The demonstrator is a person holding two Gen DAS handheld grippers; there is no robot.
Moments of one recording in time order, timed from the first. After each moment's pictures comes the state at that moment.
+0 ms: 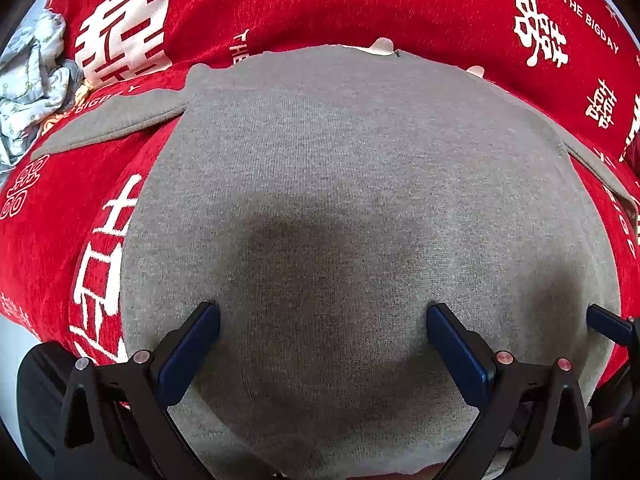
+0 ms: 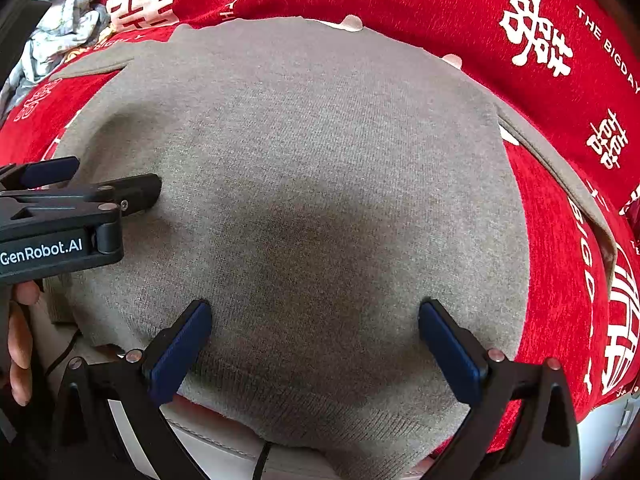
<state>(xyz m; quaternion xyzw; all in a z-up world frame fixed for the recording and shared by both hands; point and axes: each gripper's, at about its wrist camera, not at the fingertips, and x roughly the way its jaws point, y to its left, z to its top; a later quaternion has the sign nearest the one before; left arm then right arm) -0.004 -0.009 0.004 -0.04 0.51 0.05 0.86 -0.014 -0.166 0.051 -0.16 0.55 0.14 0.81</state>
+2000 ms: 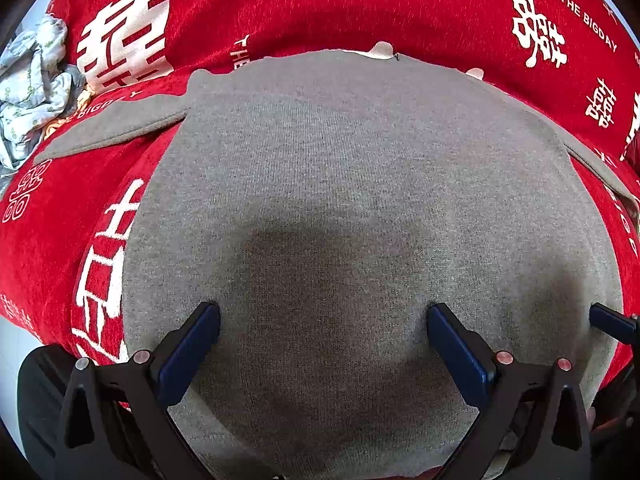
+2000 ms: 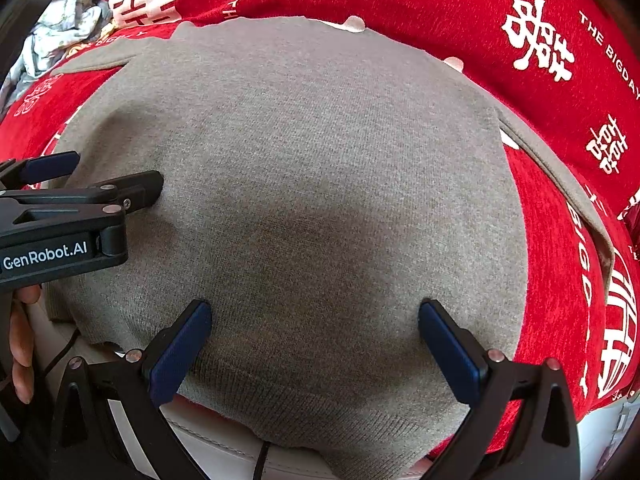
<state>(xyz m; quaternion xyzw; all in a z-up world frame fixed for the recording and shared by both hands) -0.004 -0.012 0.007 -0.04 0.50 0.05 0.86 -0.011 -0.162 0.050 -0.17 0.55 0.14 0.81</state>
